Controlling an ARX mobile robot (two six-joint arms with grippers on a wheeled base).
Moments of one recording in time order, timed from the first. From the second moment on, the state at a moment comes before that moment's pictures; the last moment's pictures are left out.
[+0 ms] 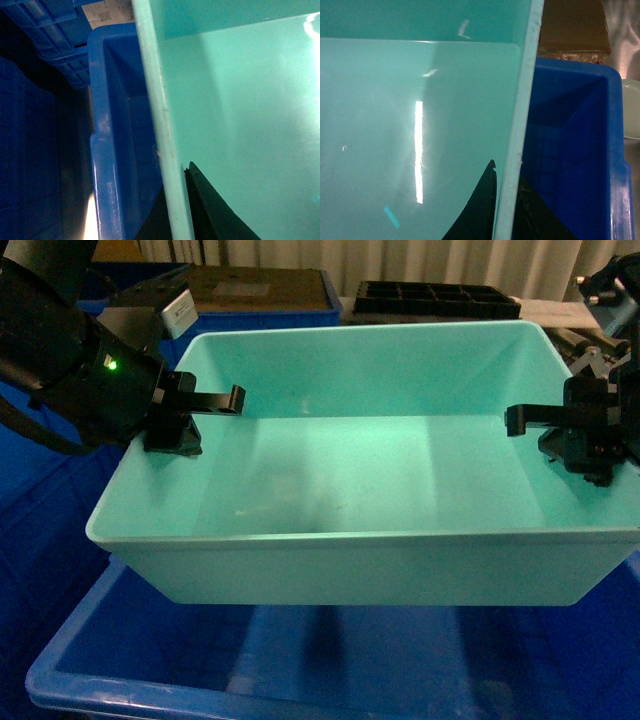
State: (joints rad) left arm -0.22 1.84 1.21 -0.14 0.03 0.01; right arm 0.21 1.68 0.94 0.12 0.02 0.13
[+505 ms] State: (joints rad) left arm -0.22 1.95 1.28 -0.18 0.05 0.02; right arm 0.20 1.76 0.95 0.14 0.04 0.14
